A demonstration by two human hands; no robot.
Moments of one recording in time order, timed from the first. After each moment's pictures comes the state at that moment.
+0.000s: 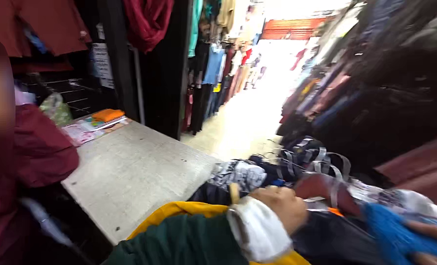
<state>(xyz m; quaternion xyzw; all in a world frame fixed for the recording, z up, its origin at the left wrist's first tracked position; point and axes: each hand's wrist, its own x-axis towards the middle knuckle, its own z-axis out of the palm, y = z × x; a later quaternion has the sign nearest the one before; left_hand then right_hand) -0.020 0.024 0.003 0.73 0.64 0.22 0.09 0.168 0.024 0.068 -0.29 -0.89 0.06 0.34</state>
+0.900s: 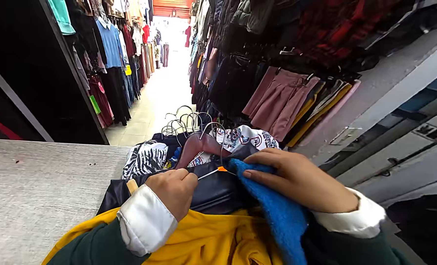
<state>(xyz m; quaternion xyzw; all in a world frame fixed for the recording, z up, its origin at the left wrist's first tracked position) -0.019 0.022 -0.016 0.80 0.45 0.35 -0.17 0.264 0.113 0.034 -0.32 -0.91 0.00 0.24</state>
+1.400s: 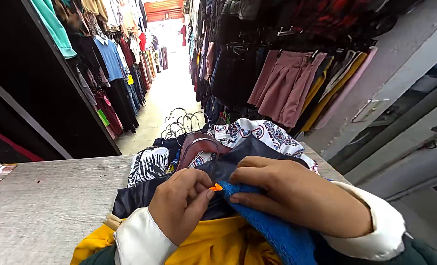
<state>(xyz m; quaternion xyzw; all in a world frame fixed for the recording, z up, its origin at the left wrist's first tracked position) -0.007 0.005 0.004 0.78 0.40 0.47 0.12 0.234 0.078 0.026 -0.22 -0.94 -0.03 0.24</state>
